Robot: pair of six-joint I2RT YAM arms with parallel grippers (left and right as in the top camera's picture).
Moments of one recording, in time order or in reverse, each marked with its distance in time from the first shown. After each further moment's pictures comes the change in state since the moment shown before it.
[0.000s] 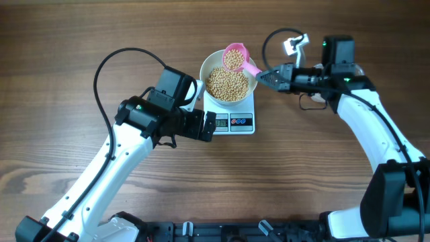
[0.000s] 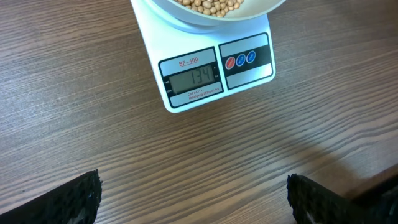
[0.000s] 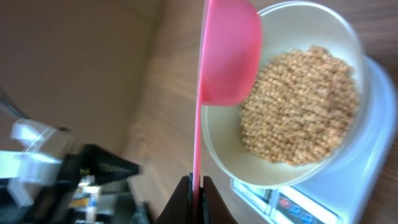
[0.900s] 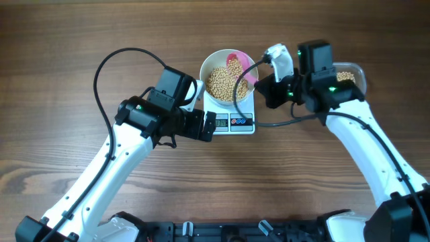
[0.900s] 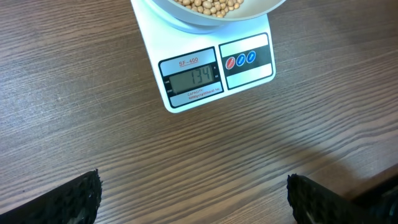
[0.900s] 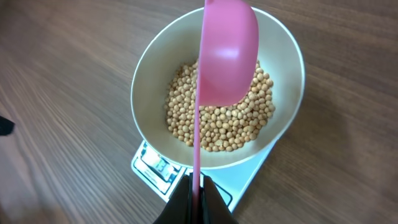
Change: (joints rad) left arm 0.000 0.000 0.000 0.000 0.000 0.000; right arm 0.188 -0.123 0.030 -0.182 0.525 -0.441
